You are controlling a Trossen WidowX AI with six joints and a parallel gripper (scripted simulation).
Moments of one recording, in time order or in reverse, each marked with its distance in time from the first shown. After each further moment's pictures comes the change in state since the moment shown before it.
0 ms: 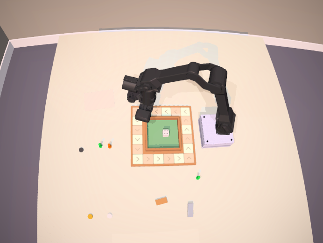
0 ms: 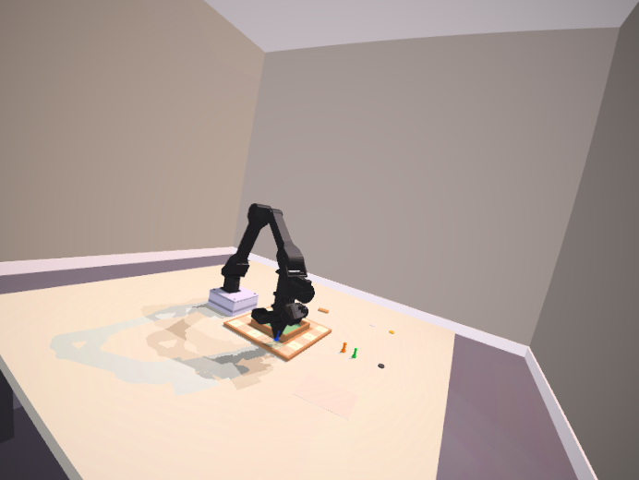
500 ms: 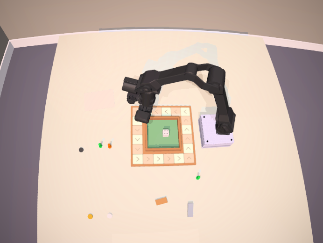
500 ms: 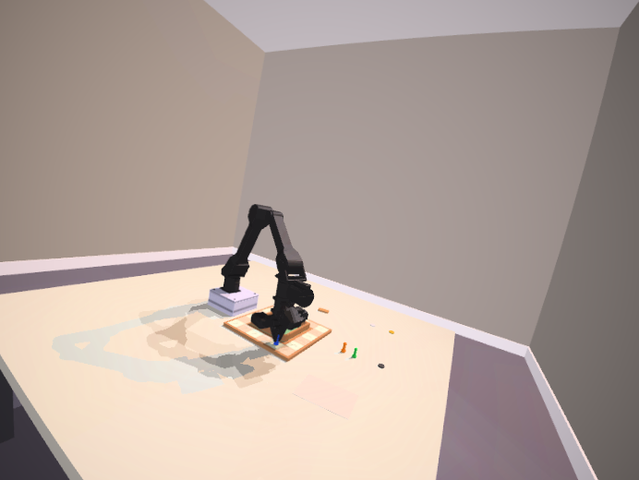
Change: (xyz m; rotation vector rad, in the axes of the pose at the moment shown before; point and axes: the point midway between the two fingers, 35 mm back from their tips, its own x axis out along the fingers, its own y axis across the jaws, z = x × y) arm 0.014 0.000 0.002 -0.001 -0.012 0.000
